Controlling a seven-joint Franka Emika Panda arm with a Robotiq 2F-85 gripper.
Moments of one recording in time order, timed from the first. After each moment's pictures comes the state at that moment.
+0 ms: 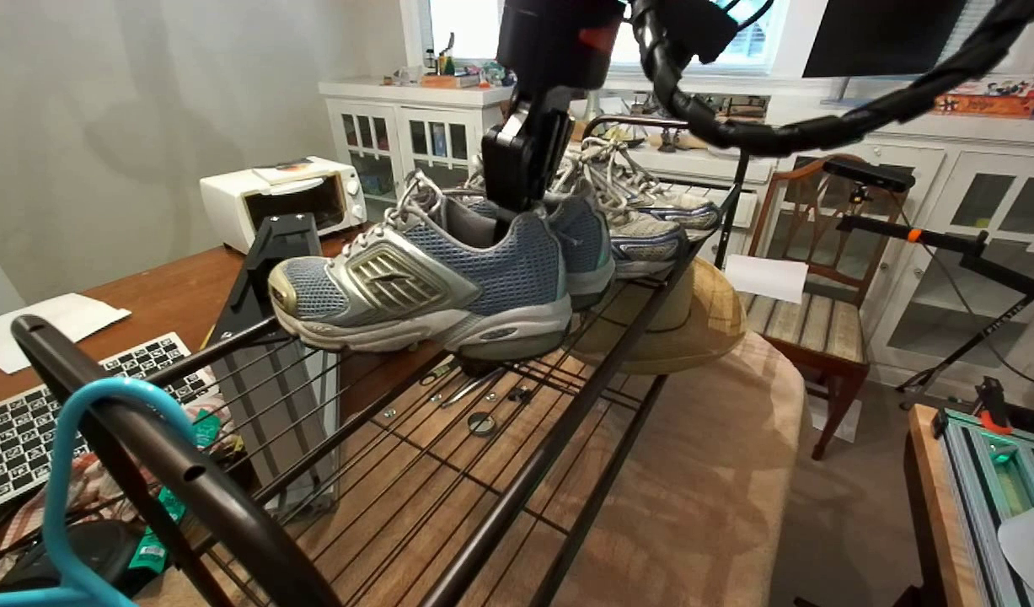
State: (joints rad) arm 0.19 -0.01 0.23 -1.89 -0.04 2.12 0.23
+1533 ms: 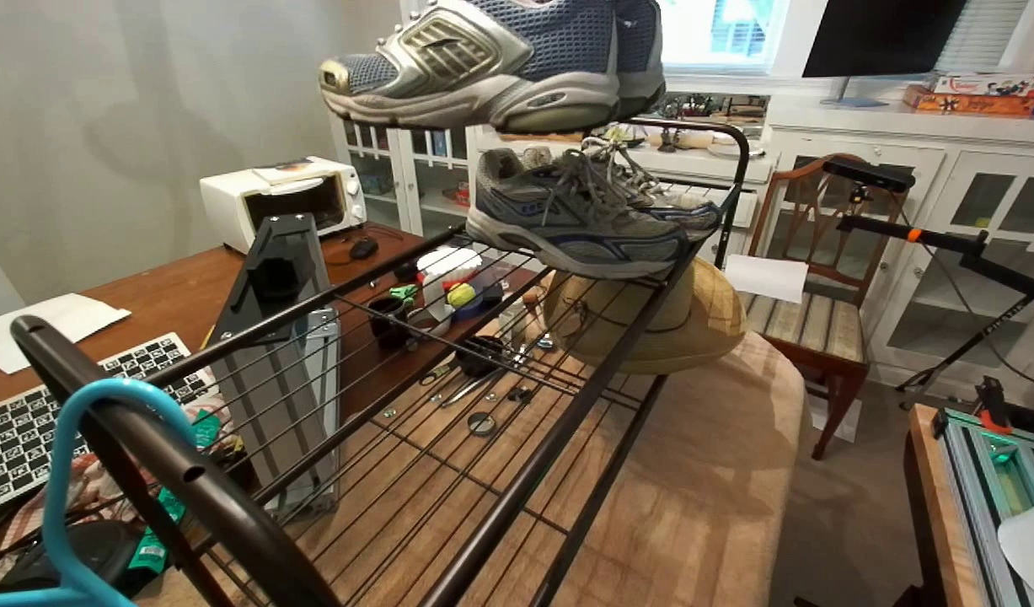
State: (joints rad) arm 0.10 -0.26 0.19 -1.89 -0.17 2.12 0.32
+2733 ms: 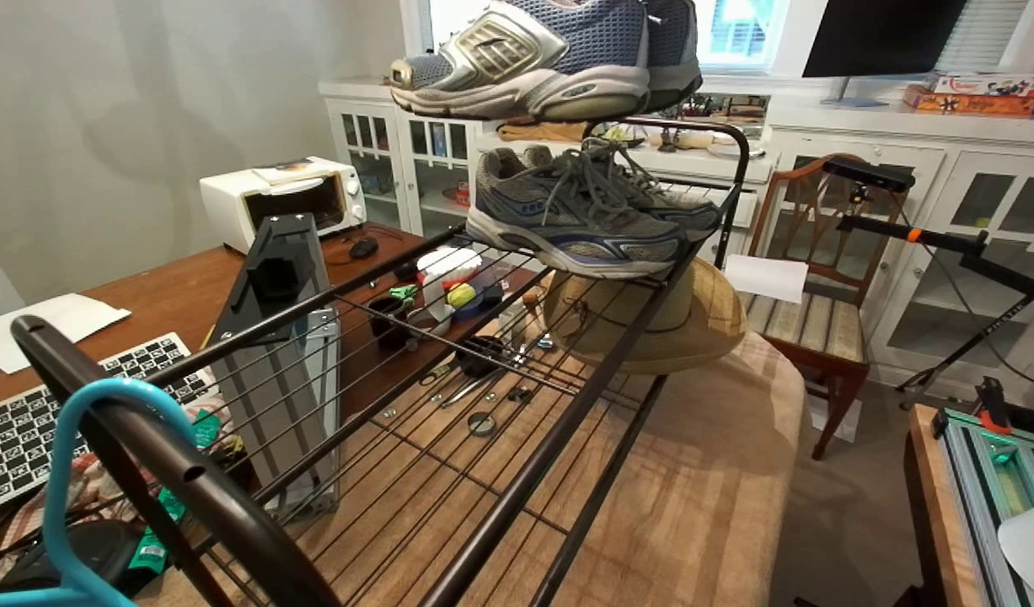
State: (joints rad) arm 0.04 -0.32 0.19 -1.96 -0.19 2.11 0.41
